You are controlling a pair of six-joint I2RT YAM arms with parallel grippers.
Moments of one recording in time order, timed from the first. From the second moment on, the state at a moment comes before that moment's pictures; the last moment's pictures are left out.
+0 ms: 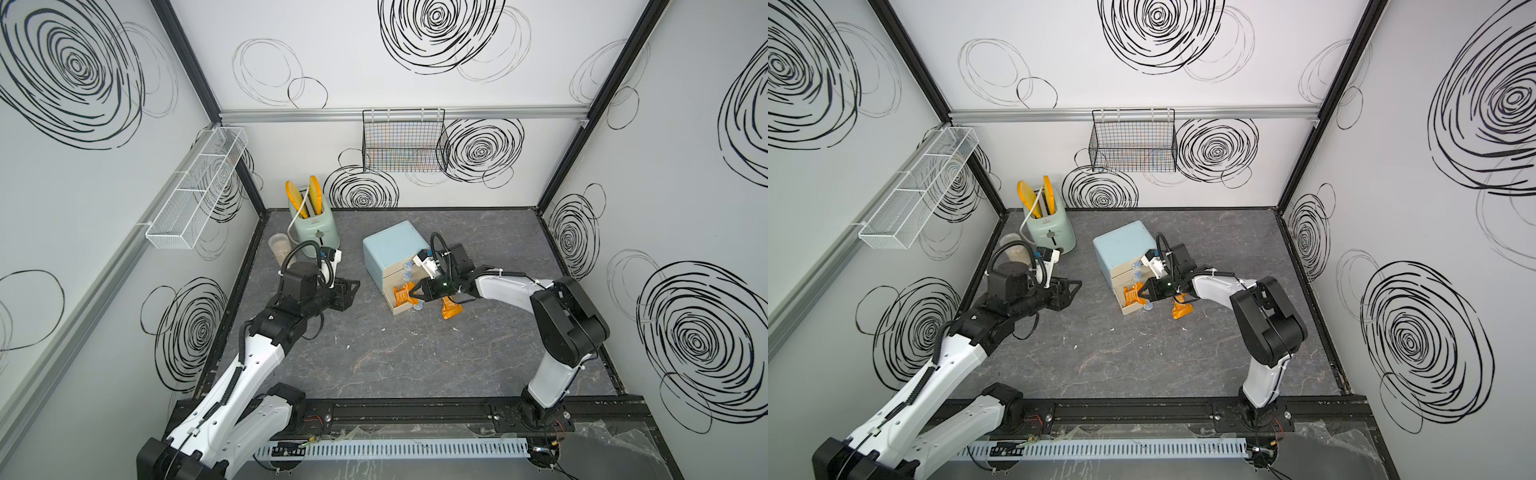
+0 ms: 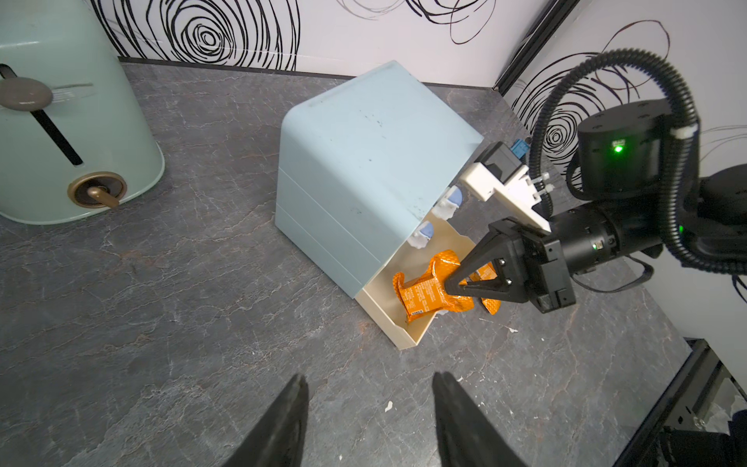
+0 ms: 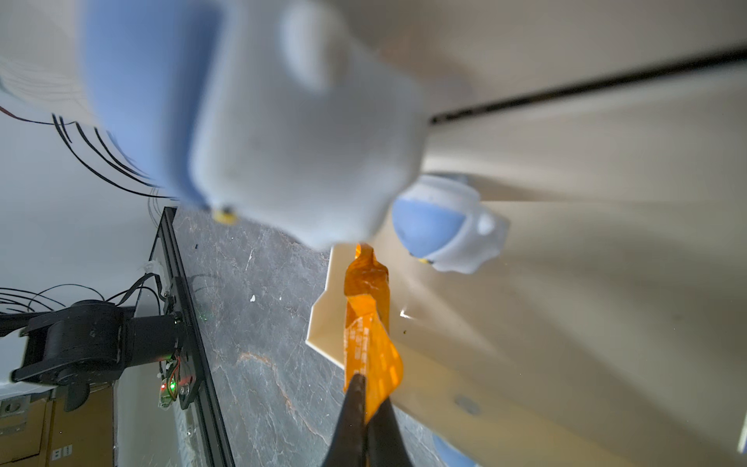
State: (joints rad) left arm -0.29 0.90 0.75 -0.40 0.27 -0.25; right arm 0.53 1.78 1.03 -0.17 -0.68 0.28
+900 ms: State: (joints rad) left arm -0.29 0.91 0.75 -0.40 0.30 -0.25; right arm 0.52 1.47 0.91 -0.12 -0.48 0.28
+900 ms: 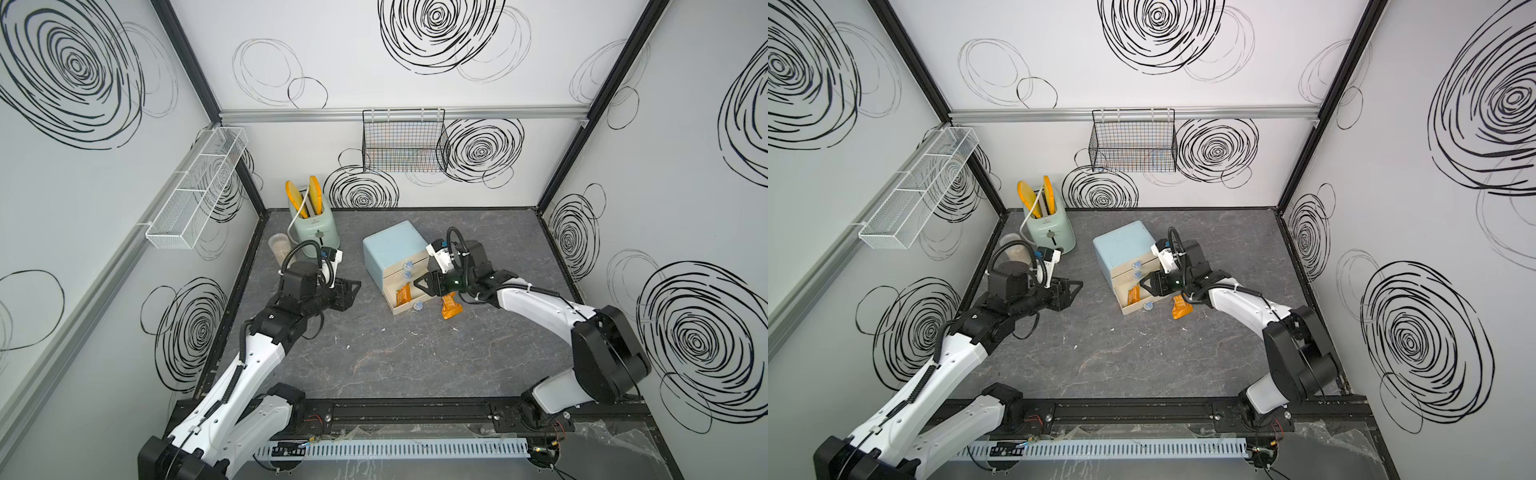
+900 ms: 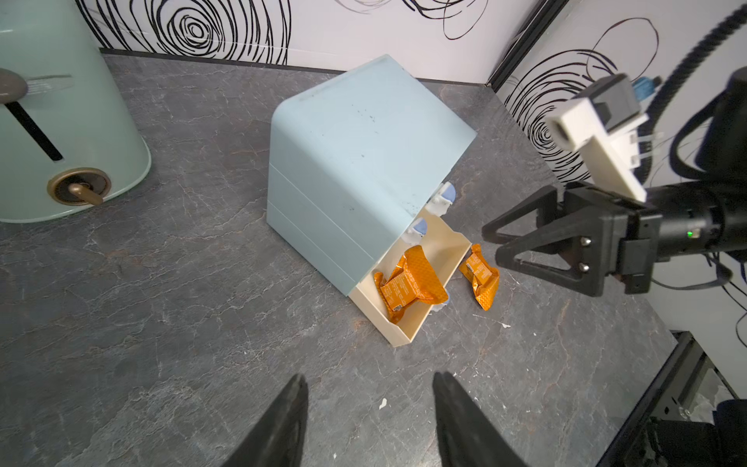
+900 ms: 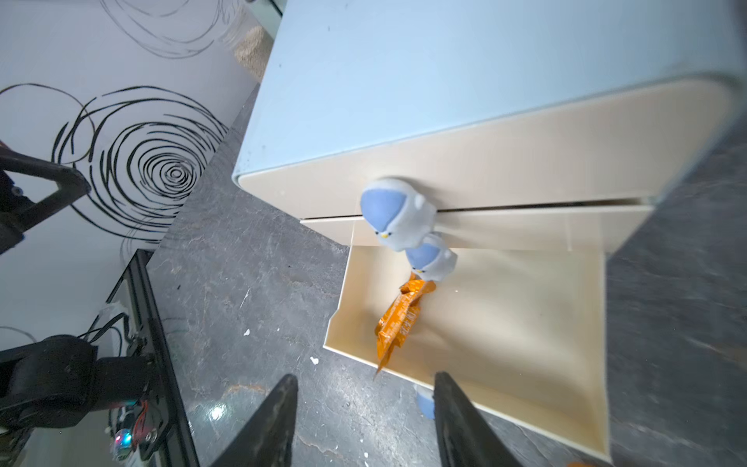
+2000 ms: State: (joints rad) left arm -0.29 0.93 0.74 -0.40 0.34 -0.25; right arm 0.62 1.70 0.88 0.09 -0.57 0.34
